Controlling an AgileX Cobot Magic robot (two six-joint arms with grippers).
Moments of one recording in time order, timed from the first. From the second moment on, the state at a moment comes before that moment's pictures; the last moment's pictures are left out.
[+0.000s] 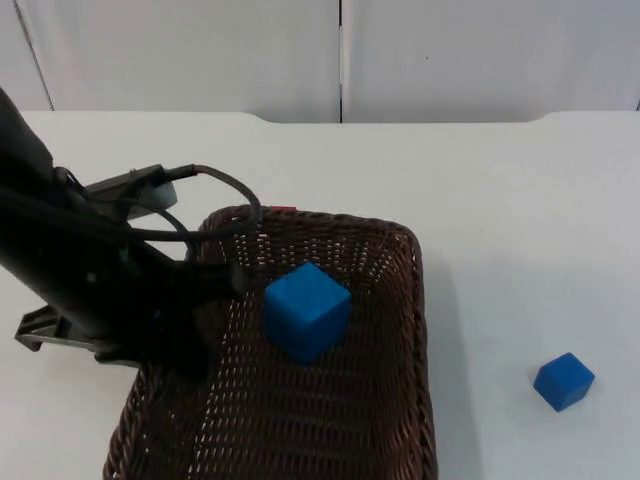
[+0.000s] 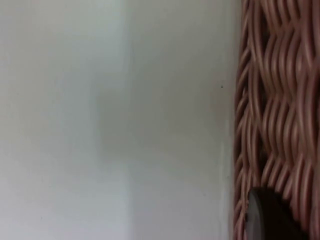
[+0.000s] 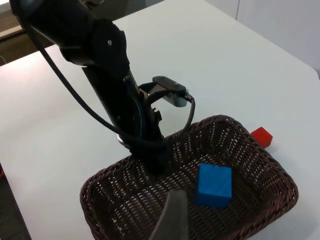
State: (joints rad) right arm 0.77 0.93 -0.99 0.24 0.68 -0.30; left arm -0.30 1.82 -0.78 -0.75 0.48 0.36
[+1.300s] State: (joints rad) right arm 0.77 0.93 -0.99 0.24 0.68 -0.30; left arm -0.30 1.35 -0.78 -0.59 0.48 0.32
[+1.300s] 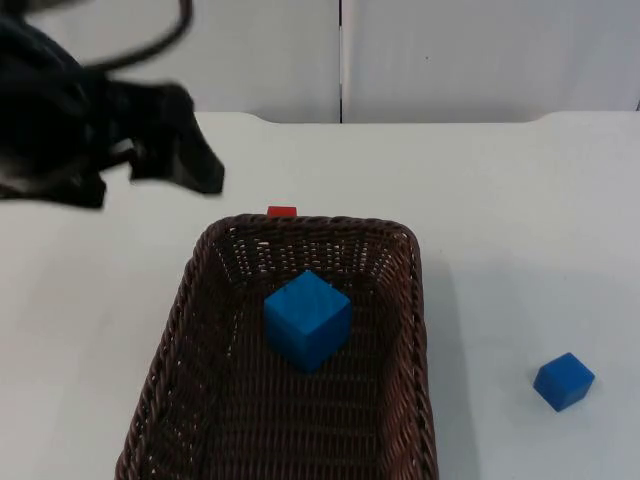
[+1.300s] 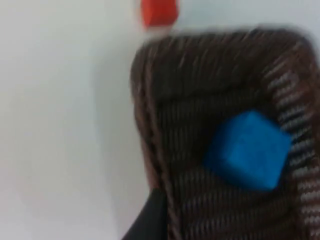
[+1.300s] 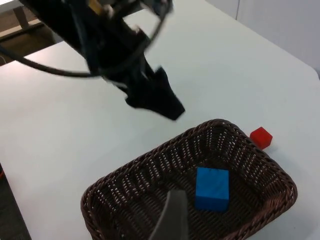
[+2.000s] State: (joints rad) right arm 0.77 0.75 -0.80 0.24 0.61 -0.30; left arm -0.30 0.61 -0.78 -0.42 0.63 0.31
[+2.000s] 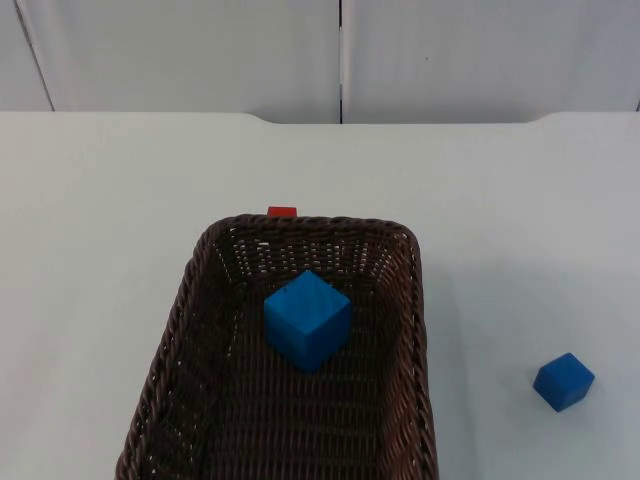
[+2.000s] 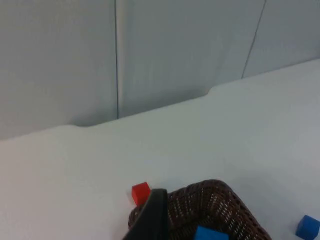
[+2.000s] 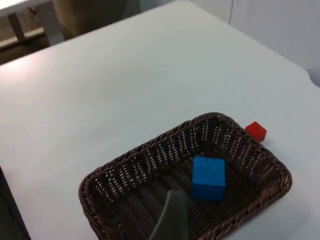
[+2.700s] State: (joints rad) right arm 0.78 0.37 -0.66 0.24 0.79 -0.28; left arm -0.30 0.34 -0.69 -0.34 0.80 0.31
